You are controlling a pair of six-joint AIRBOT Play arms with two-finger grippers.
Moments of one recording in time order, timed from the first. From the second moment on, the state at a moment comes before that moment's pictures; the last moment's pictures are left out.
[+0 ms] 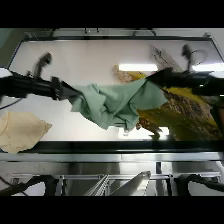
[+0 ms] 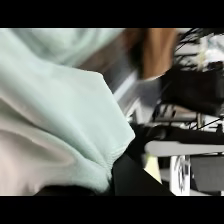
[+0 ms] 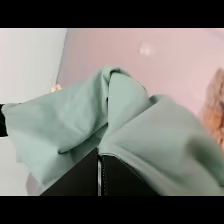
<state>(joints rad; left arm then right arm) 0.13 -1.33 1.18 0.36 -1.58 -1.08 -0.13 -1.36 1.12 -0.19 1.21 0.85</state>
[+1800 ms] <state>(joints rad) 0.40 -1.73 1.05 0.07 -1.64 -0.87 -0.37 -1.48 1.07 -0.69 1.12 1.08</state>
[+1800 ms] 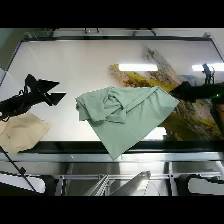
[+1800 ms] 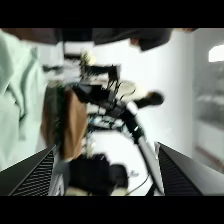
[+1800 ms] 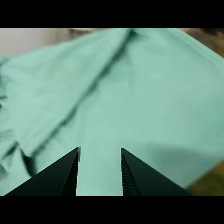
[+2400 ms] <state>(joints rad) -0.03 -1.70 1.26 0.68 -1.55 -1.15 -0.42 -1.49 0.87 -0.89 1.05 1.23</state>
